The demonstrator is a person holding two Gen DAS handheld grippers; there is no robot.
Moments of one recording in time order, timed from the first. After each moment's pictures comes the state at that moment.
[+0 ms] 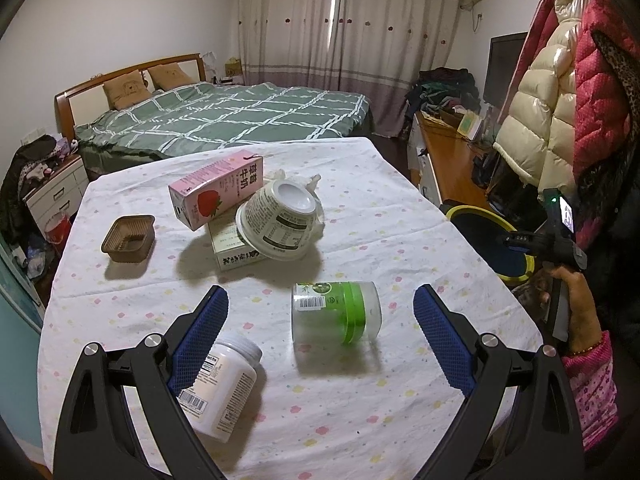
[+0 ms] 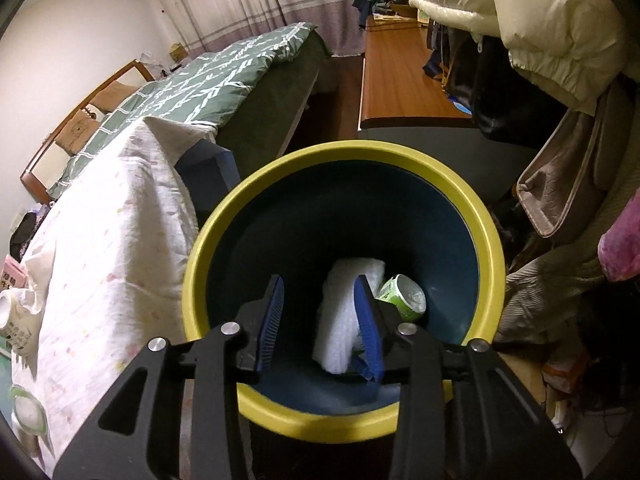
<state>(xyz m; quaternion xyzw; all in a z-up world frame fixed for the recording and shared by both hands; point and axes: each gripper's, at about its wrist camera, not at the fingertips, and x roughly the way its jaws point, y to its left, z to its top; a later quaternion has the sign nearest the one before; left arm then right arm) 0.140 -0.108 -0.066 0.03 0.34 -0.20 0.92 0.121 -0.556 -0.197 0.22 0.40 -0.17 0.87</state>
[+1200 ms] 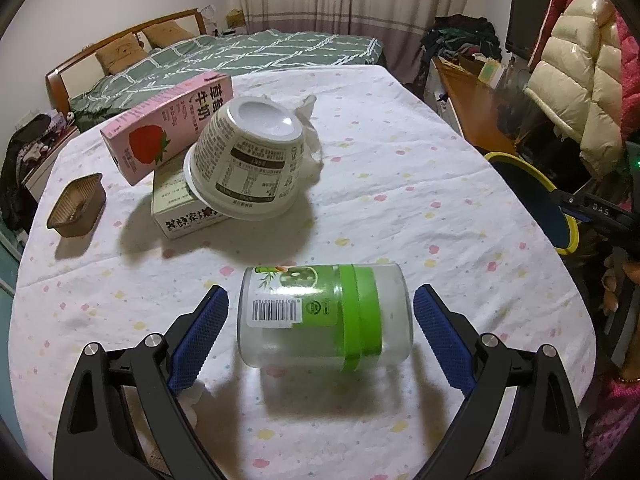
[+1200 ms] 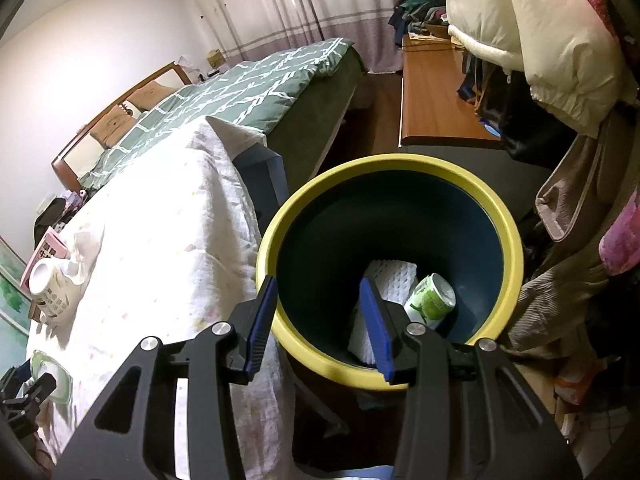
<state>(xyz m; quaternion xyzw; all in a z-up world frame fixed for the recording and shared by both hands) 0.207 -0.160 -0.143 0.07 0.43 -0.18 0.88 0.101 -0.518 -0.173 0.21 0.38 -0.12 0.90</state>
